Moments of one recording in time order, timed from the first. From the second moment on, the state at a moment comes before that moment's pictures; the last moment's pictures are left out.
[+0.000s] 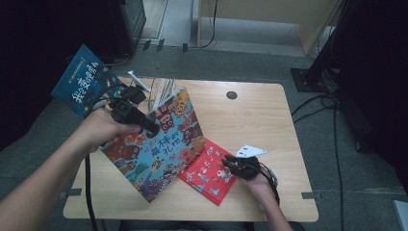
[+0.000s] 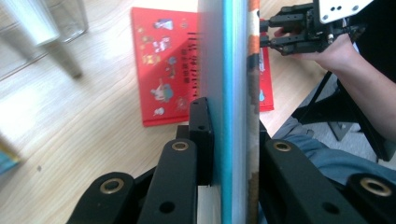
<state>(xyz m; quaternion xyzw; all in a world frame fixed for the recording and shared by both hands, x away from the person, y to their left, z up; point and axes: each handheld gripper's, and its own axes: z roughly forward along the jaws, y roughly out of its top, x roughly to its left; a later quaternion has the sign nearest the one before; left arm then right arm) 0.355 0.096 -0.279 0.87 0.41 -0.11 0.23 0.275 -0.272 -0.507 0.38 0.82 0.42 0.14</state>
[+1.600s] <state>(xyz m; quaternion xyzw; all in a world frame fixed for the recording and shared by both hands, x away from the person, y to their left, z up) 0.336 0.297 -0.264 0.74 0.62 -0.05 0.26 0.288 -0.261 -0.513 0.36 0.83 0.40 0.14</state>
